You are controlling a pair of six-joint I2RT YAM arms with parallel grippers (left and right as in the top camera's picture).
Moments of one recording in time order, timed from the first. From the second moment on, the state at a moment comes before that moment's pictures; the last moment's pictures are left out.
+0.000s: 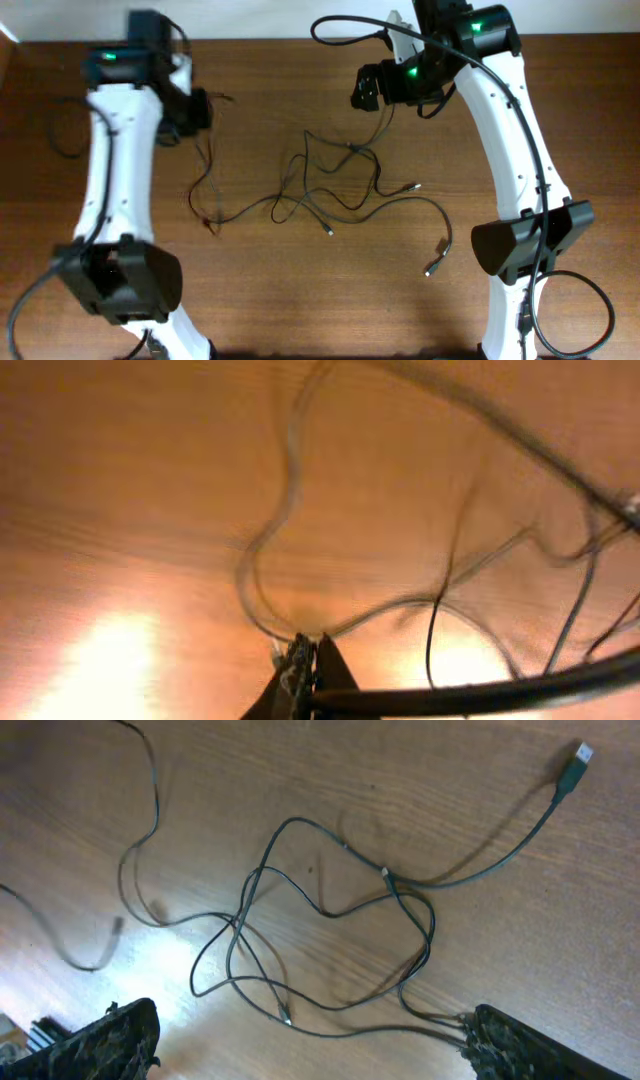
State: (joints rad) left arm 0.03 1.90 1.98 -1.40 0.00 -0.10; right arm 0.28 2.17 2.45 -1.47 -0.39 0.07
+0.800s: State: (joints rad) left arm -0.09 1.90 1.18 -0.76 0.12 0.12; right arm 0.27 2.17 2.45 -1.47 -0.39 0.07
